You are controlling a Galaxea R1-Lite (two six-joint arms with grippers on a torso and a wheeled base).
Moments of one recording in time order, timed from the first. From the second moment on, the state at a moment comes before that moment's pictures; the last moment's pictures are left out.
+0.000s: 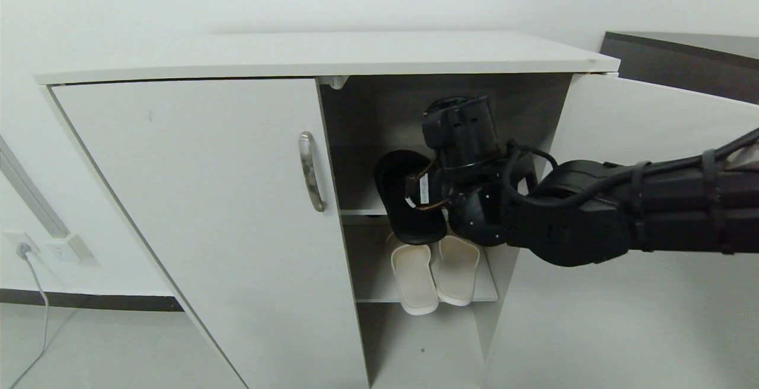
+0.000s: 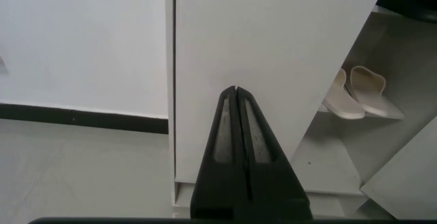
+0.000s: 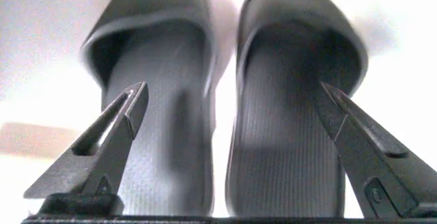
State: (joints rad) left arm 0.00 0.00 0.00 0.00 0.06 -0.11; right arm 0.85 2.00 -1.56 -0.11 -0.74 0.23
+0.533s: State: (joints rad) left arm 0.00 0.00 0.00 0.00 0.06 -0.11; right arm 0.90 1.84 -1.12 -0.55 -0.59 0.11
